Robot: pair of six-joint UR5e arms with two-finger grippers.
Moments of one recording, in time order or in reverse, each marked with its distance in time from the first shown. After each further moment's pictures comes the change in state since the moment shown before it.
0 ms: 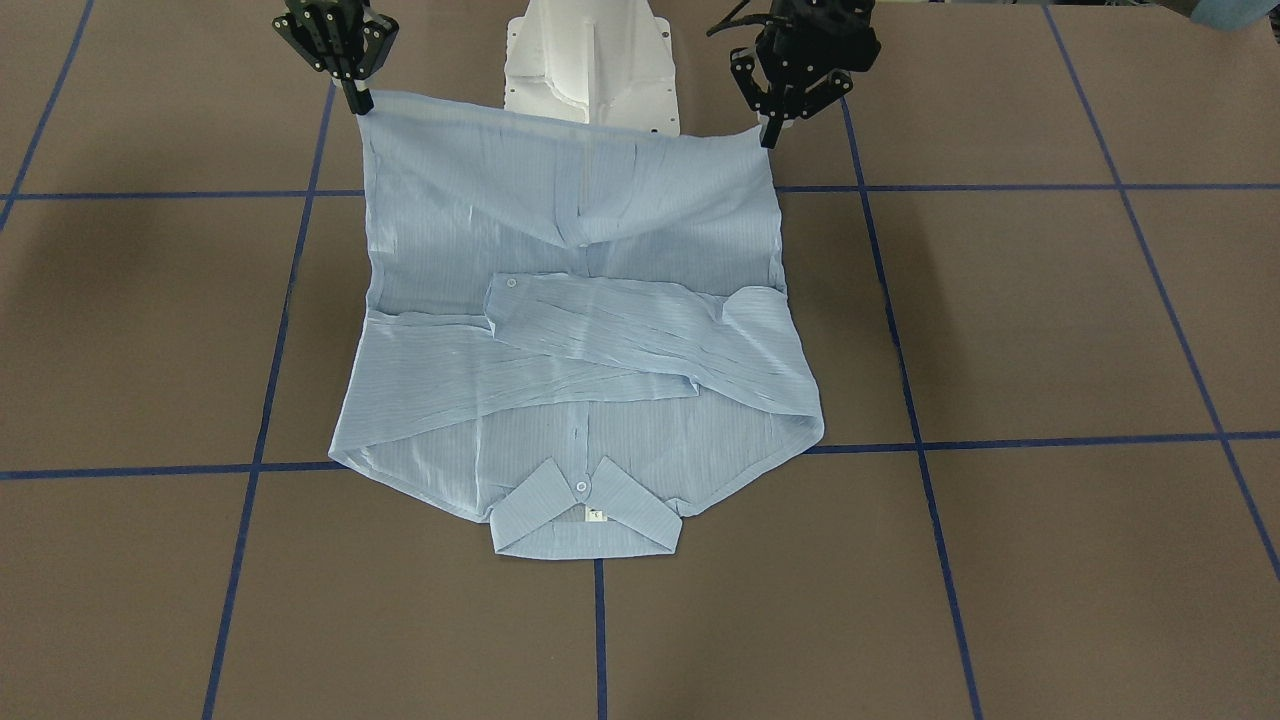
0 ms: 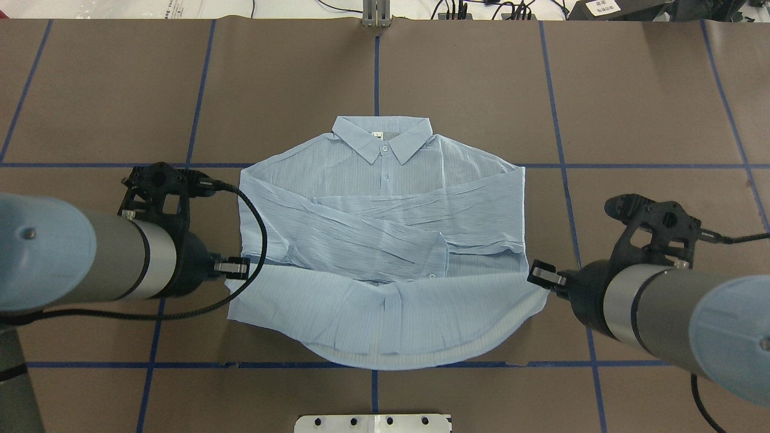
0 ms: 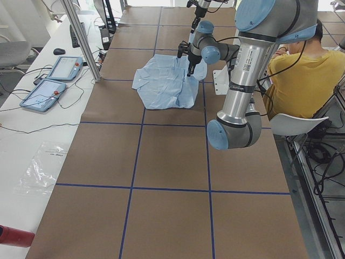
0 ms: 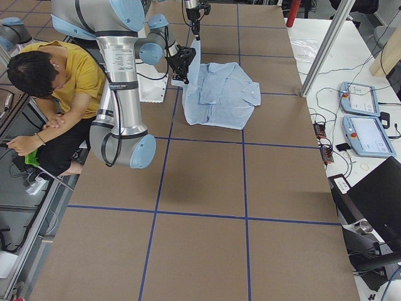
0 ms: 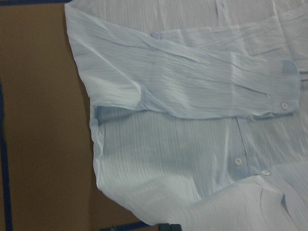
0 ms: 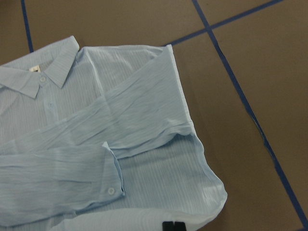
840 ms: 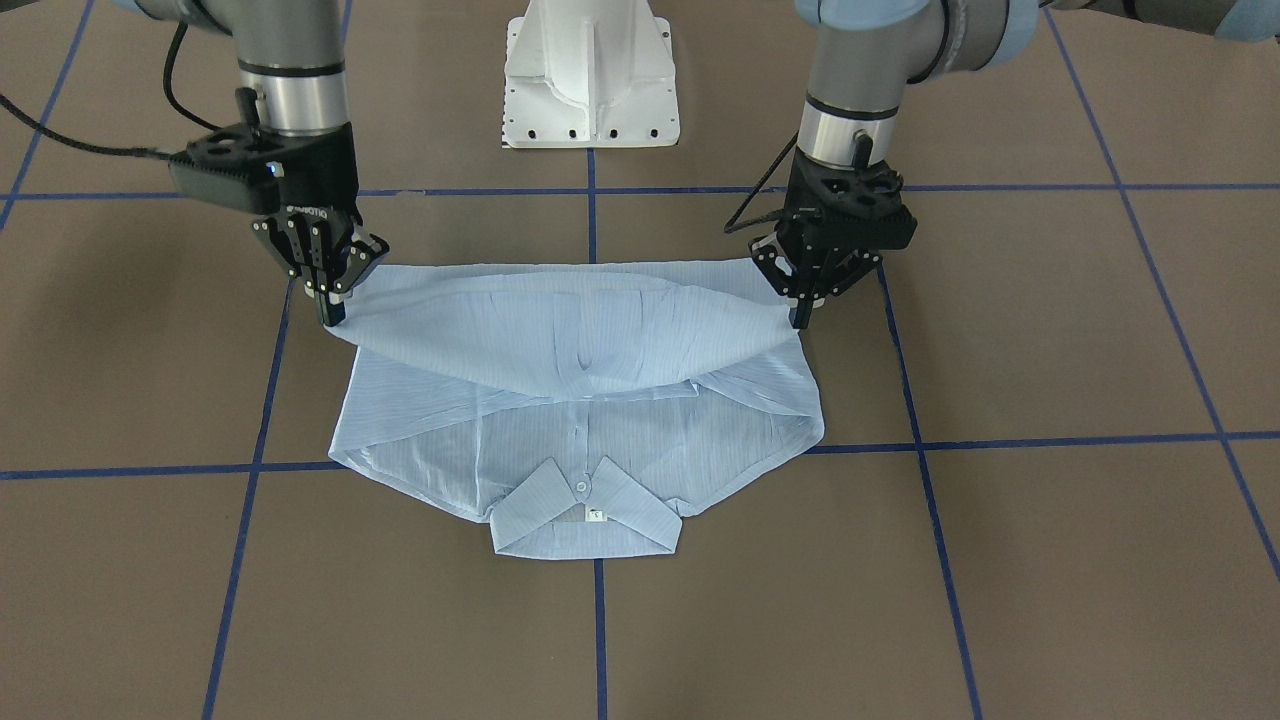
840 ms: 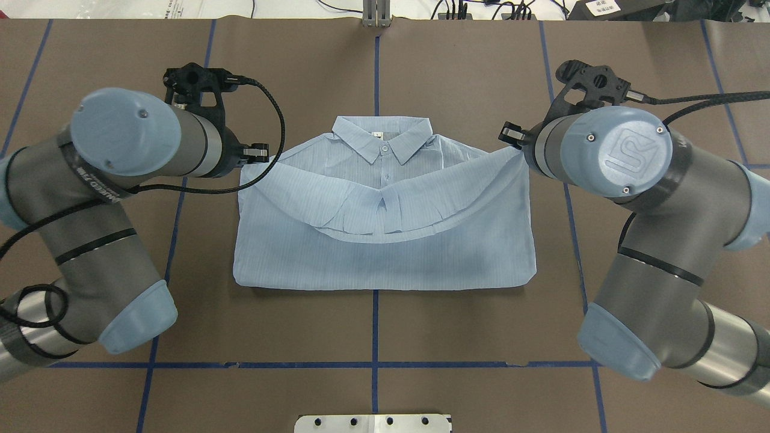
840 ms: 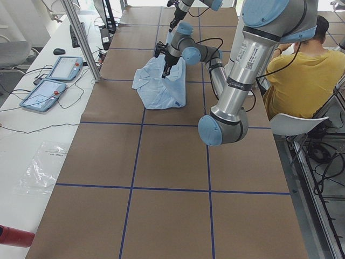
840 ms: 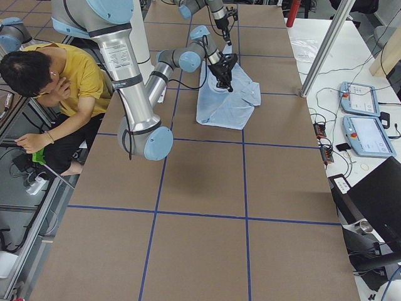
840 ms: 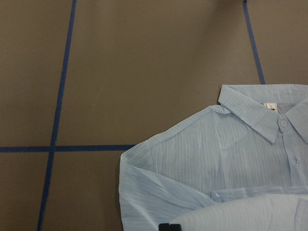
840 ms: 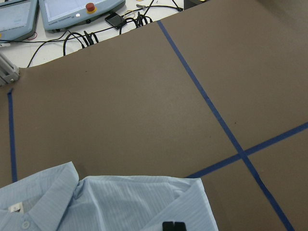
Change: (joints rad) left arm -0.159 -0.124 0.441 -0.319 0.090 0.038; right arm 0.293 0.169 -0.499 0.268 -0.002 -0.182
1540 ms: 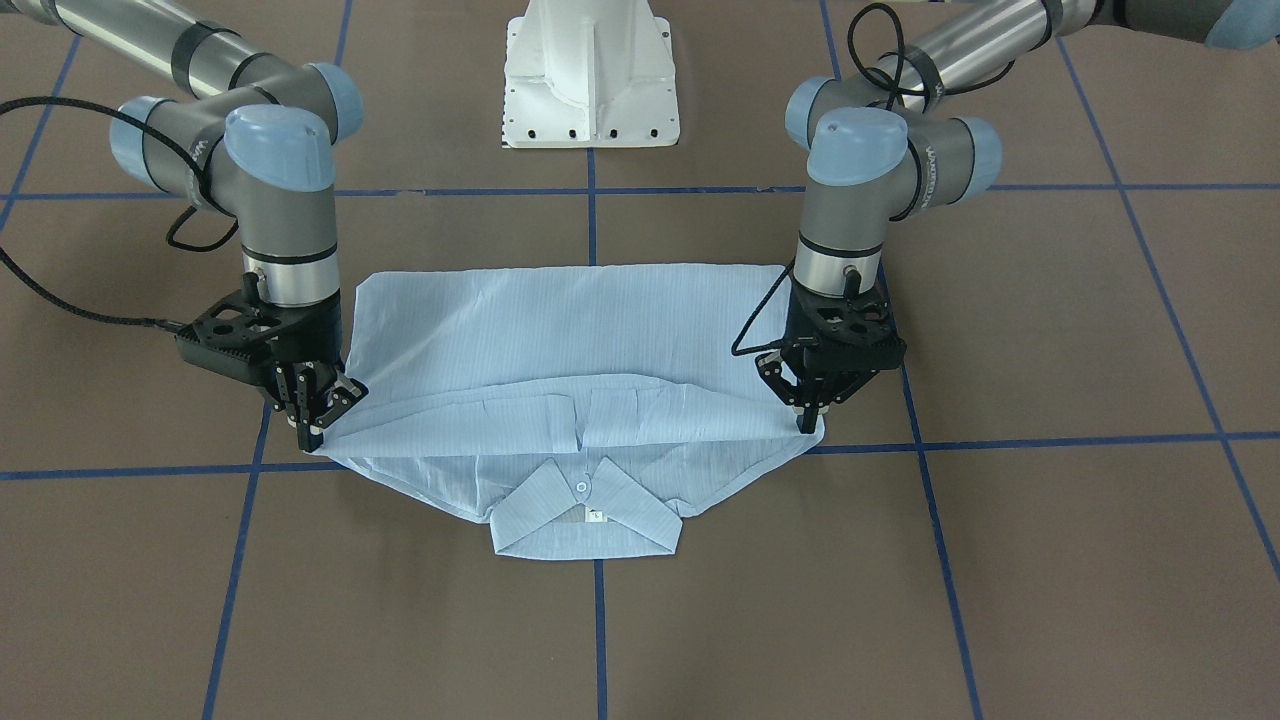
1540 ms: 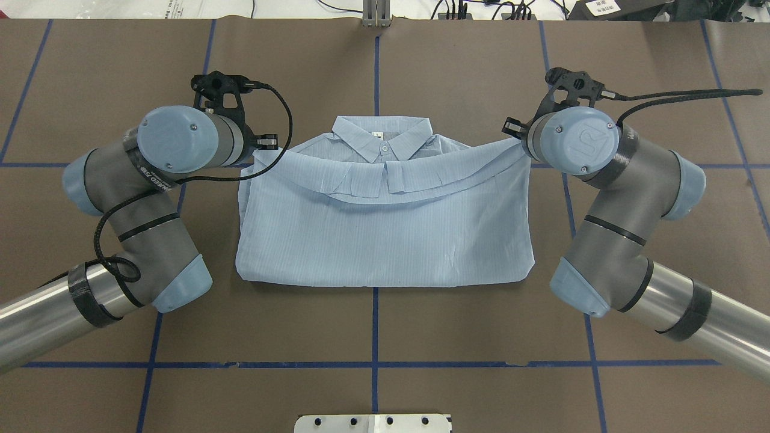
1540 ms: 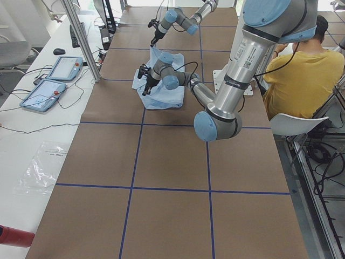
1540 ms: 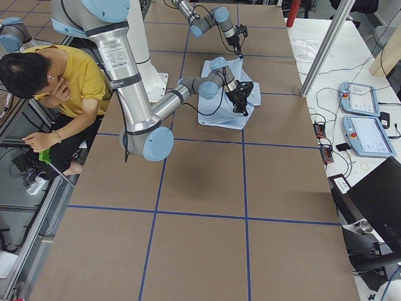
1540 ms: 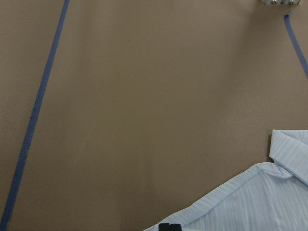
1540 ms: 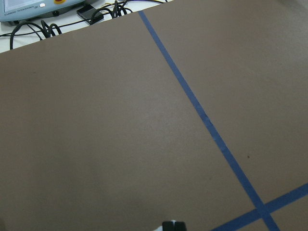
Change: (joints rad) left arm -0.010 -0.030 0.274 -0.241 0.080 0.006; right arm 0.036 0.008 -0.345 0.295 -0.007 -0.047
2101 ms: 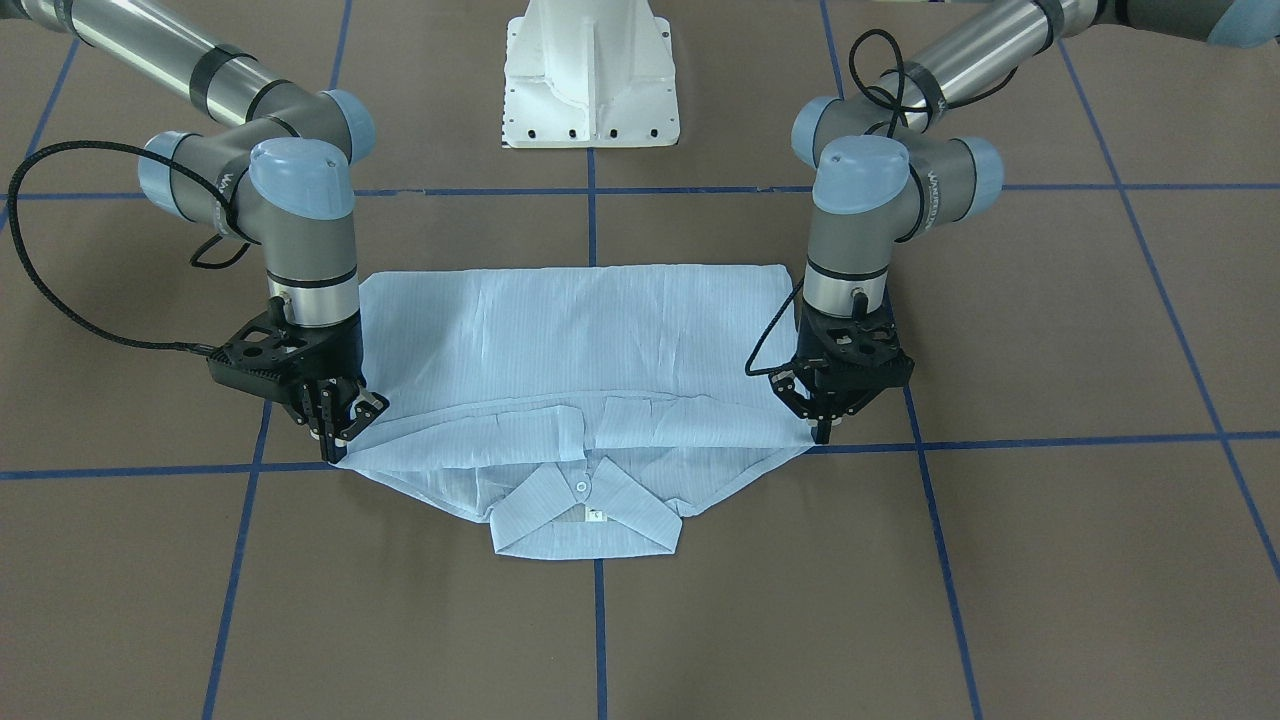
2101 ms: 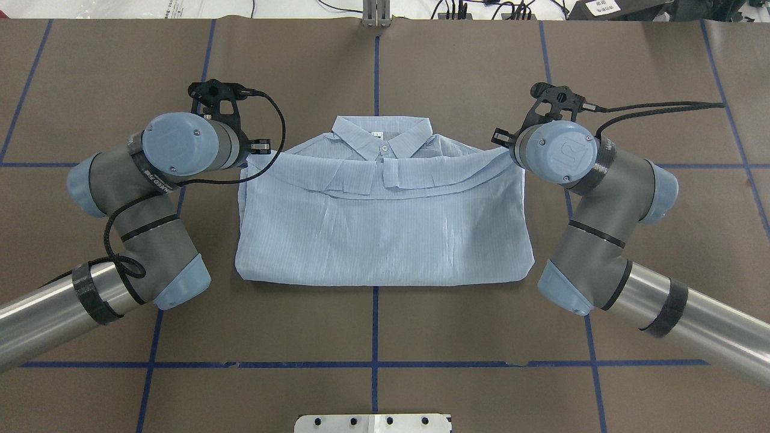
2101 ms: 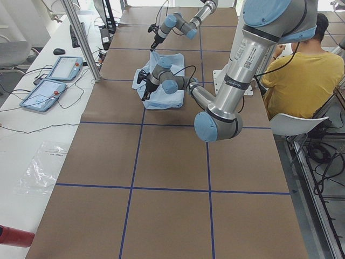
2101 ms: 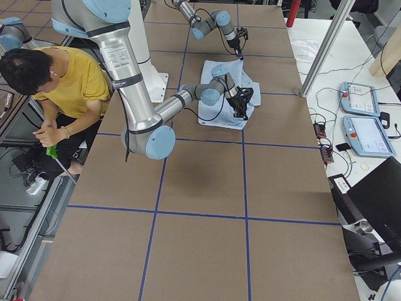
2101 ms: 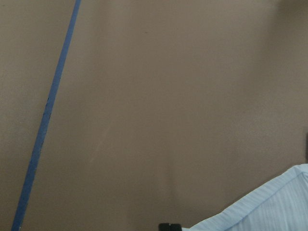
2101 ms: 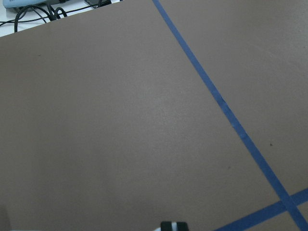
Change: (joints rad) left arm 0.001 0.011 0.055 -0.032 0.003 0.000; right arm -0.022 0.020 -0.053 0.054 -0.001 0.001
